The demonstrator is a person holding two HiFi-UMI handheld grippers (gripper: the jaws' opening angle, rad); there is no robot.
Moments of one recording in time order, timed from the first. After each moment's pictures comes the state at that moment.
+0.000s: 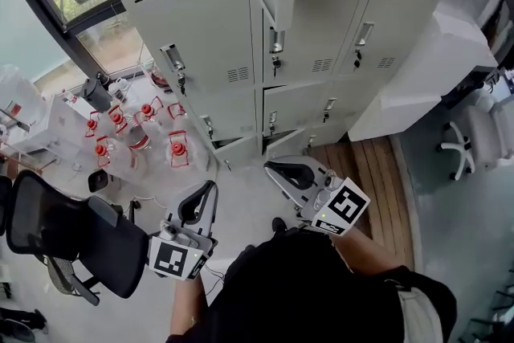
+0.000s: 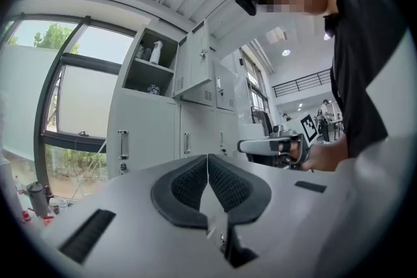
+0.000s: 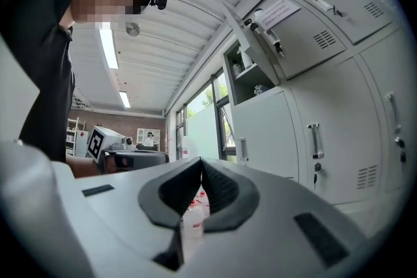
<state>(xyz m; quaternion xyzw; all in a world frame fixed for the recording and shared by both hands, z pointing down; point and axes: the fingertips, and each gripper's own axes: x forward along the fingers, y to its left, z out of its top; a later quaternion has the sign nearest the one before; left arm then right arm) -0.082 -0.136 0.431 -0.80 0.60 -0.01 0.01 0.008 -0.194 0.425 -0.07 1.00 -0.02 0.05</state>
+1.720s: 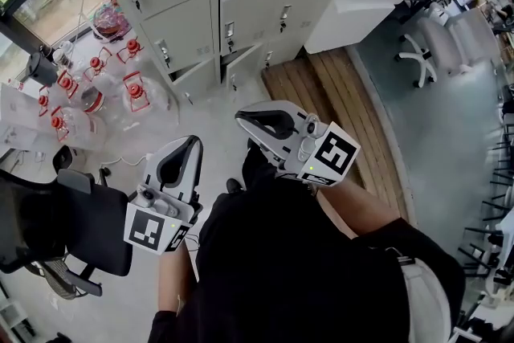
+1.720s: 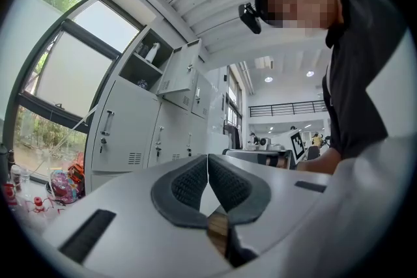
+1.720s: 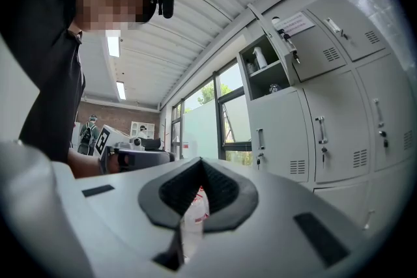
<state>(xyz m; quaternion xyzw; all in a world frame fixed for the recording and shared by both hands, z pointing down) -0.077 -0.004 0.466 -0.88 0.48 0.06 -0.03 -0.010 -0.039 0.461 -0.12 0.99 0.00 0.03</state>
